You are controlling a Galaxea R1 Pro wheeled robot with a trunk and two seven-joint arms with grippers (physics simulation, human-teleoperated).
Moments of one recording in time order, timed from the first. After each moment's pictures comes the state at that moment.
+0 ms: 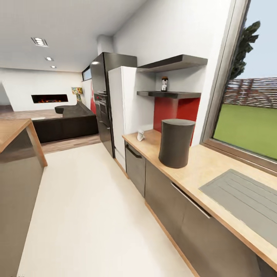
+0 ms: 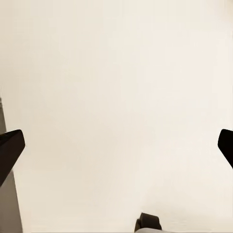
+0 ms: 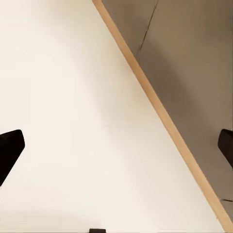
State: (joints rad) left arm -0.12 0.13 0.16 -0.38 0.06 -0.21 -0.02; right arm -0.02 -0.03 0.00 -0.58 0.09 -0.21 -0.03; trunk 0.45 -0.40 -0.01
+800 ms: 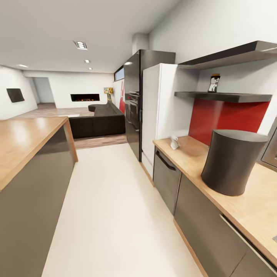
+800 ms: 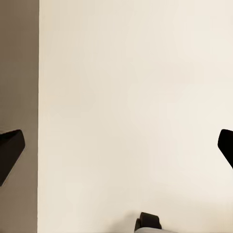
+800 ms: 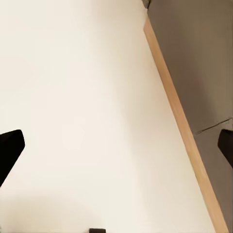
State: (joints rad) left arm -0.12 0.13 0.16 -0.38 0.06 -0.21 -0.02; right arm -0.02 -0.03 0.00 -0.58 0.09 -0.21 -0.03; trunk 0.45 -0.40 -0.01
